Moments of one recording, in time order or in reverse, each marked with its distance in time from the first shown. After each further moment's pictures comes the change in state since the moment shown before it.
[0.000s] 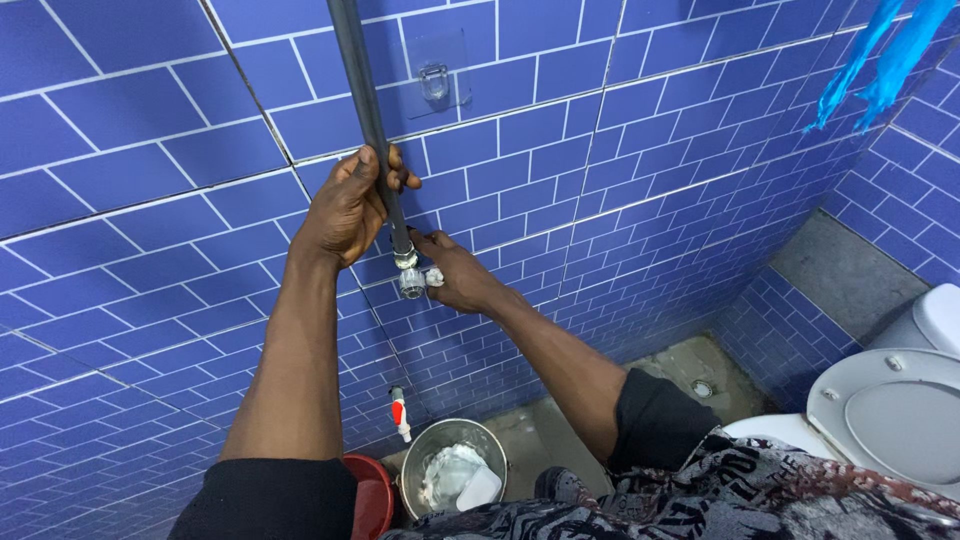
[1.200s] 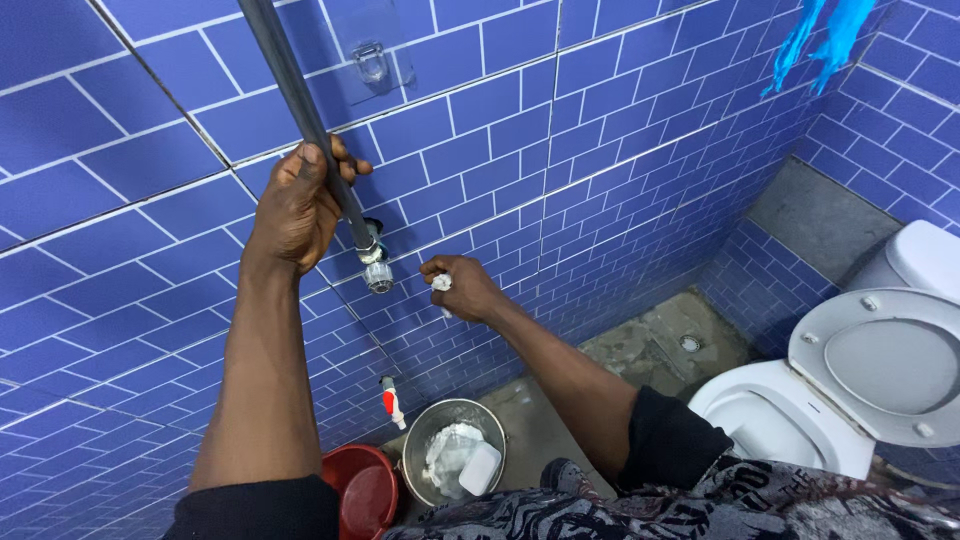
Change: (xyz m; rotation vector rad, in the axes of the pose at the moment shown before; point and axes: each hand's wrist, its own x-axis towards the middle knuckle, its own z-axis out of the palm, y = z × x) left_hand -0.002 -0.002 0.004 0.014 0.045 0.014; right_hand -0.036 0.058 0.021 0.288 0.084 0.301
